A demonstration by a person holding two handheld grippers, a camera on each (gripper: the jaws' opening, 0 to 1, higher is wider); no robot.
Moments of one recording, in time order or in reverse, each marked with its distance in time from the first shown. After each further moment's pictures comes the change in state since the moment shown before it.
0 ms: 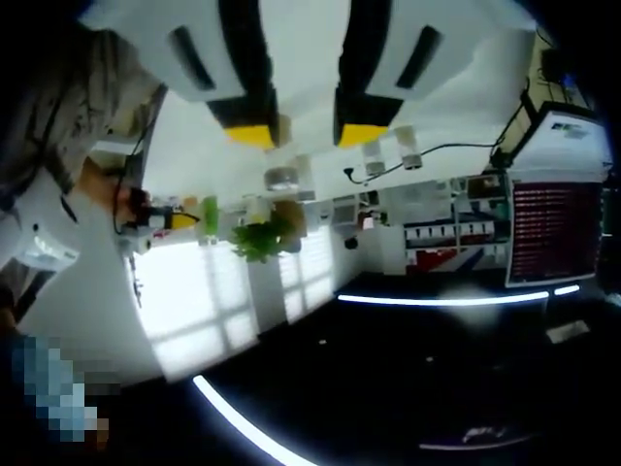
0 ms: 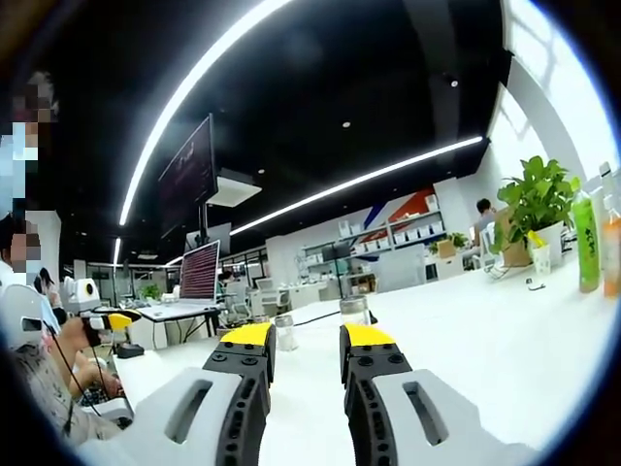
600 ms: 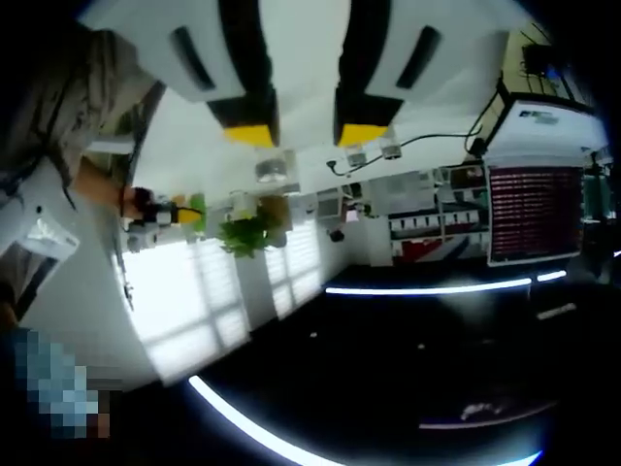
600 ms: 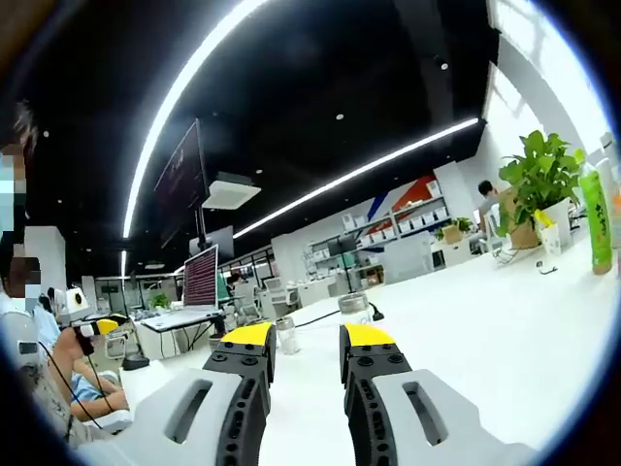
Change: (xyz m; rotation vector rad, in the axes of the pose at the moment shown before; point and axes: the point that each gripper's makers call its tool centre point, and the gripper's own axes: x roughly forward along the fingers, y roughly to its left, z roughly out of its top) left arm -0.026 0.001 0.018 0.047 -0.016 0.077; right arm 0.033 -0.016 0.000 0.064 0.022 0.043
